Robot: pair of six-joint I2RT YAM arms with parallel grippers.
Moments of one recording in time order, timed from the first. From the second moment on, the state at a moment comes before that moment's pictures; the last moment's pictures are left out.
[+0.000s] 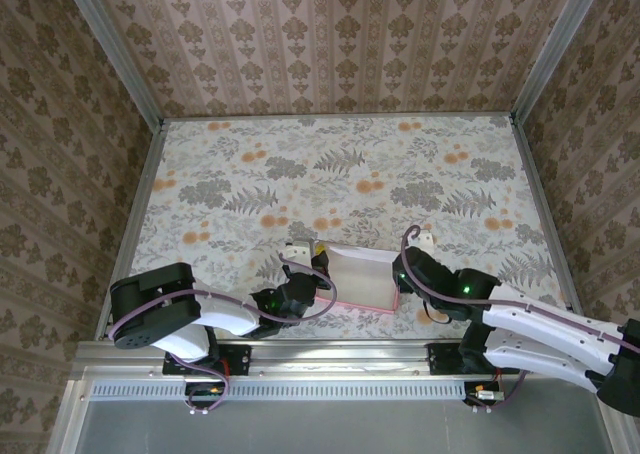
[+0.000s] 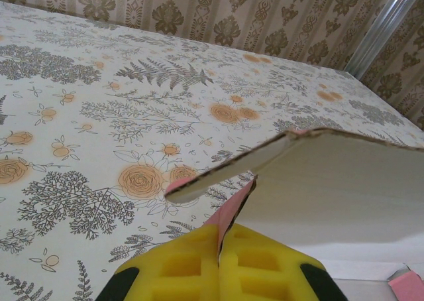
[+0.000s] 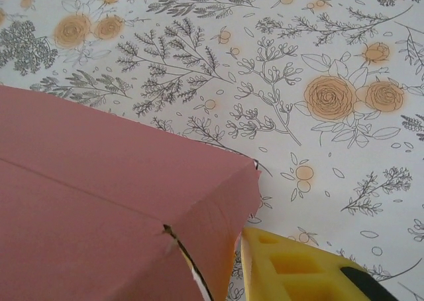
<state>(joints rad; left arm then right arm) -1.30 1.48 0.33 0.86 -0.84 -0.56 0.92 0.85 0.56 -0.64 0.45 0.73</state>
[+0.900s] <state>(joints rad) -1.31 1.48 0.33 0.87 -0.84 -0.56 0.98 0.78 0.42 -0.48 0.52 0.85</state>
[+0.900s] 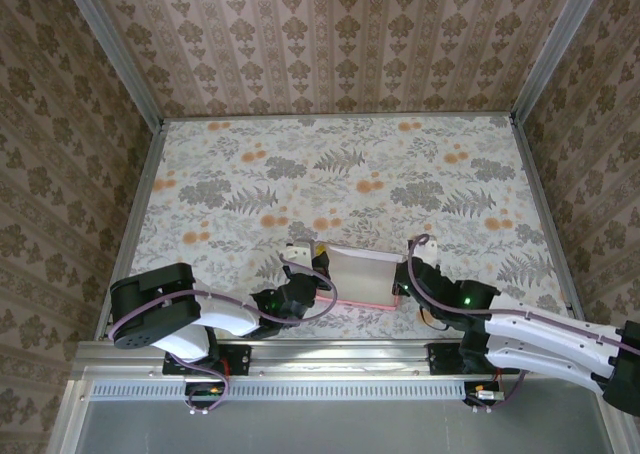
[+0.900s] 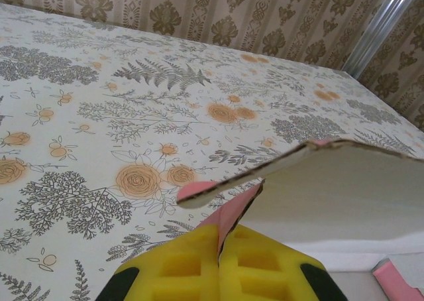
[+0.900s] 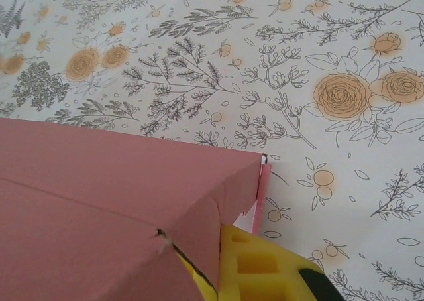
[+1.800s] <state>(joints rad) -1.32 1.48 0.33 0.86 -0.85 -0.56 1.01 0.73 0.36 -0.43 0.53 0.97</state>
